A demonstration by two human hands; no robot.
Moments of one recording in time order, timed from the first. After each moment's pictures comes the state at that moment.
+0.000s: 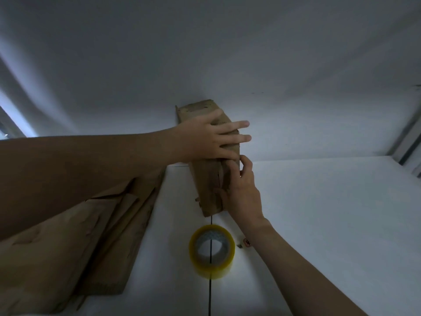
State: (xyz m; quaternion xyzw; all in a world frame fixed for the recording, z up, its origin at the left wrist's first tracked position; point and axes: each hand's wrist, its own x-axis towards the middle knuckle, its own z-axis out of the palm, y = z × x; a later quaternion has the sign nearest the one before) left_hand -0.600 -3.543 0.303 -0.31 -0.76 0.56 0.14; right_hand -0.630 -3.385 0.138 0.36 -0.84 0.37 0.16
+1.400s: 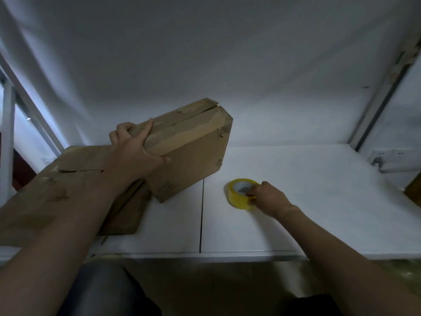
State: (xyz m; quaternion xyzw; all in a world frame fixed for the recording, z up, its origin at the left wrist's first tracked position) left_hand -0.395 -3.511 0.279 0.29 -0.91 -0.16 0.23; right_hand -0.600 -3.233 0.140 0.36 -0.92 0.08 -0.10
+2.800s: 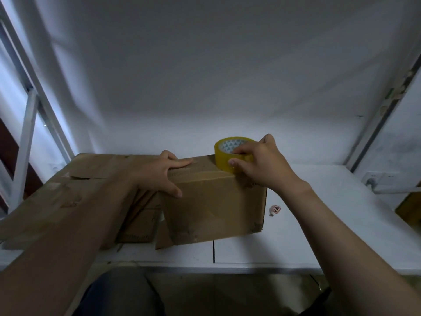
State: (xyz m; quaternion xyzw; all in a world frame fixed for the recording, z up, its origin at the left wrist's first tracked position) left_hand -0.383 -3.559 0.292 0.08 -0.98 -0.19 -0.06; right_hand -0.514 -3.282 0.320 0.39 -0.87 0.28 0.07
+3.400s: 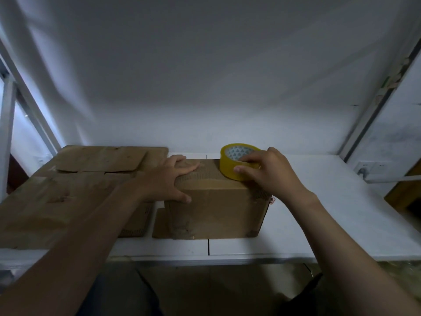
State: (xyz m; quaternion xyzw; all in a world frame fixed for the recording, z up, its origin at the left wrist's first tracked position) left_hand -0.389 -3.518 0.258 0.08 -0.98 -0.16 -0.06; right_hand -0.520 -3.253 0.285 0.39 -0.87 0.30 0.07
